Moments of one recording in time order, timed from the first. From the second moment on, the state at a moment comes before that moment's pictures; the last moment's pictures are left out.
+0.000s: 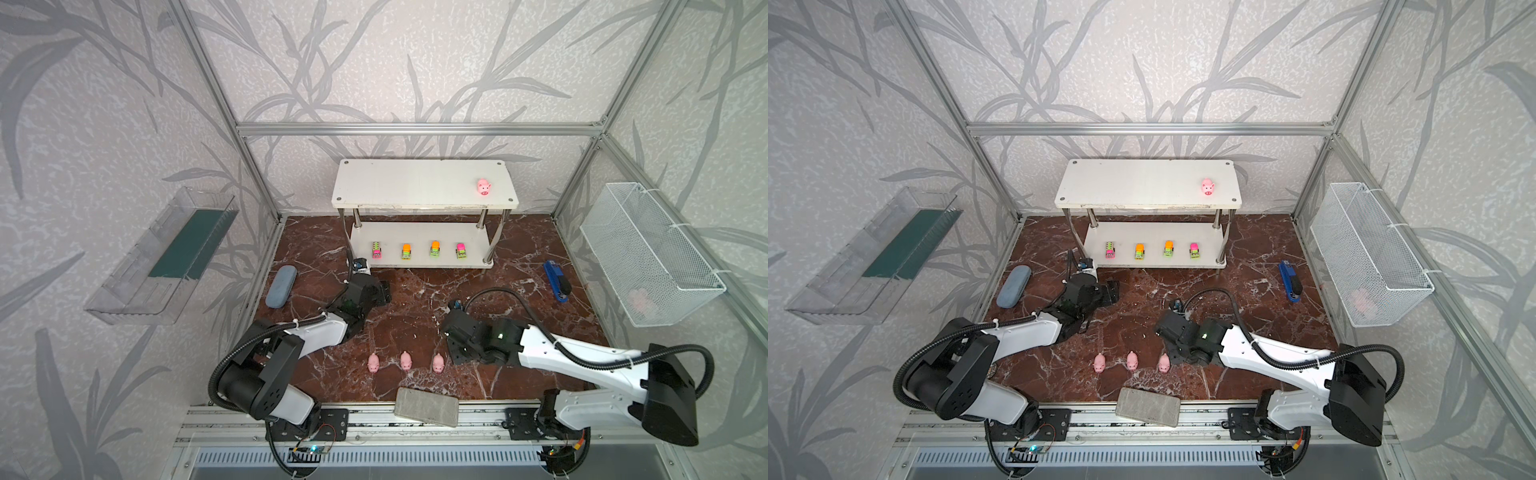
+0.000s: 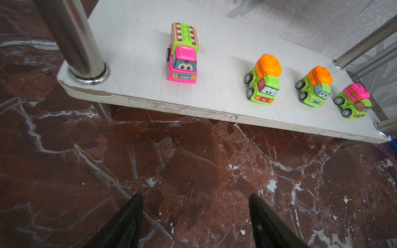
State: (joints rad) left arm -0.48 1.49 0.59 0.35 -0.19 -0.52; right arm 1.03 1.28 0.94 -0.80 0.23 0.69
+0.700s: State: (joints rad) left arm -0.48 1.52 0.58 0.39 -0.15 -0.53; right arm 0.65 1.78 2.22 -1.03 0.24 0.15
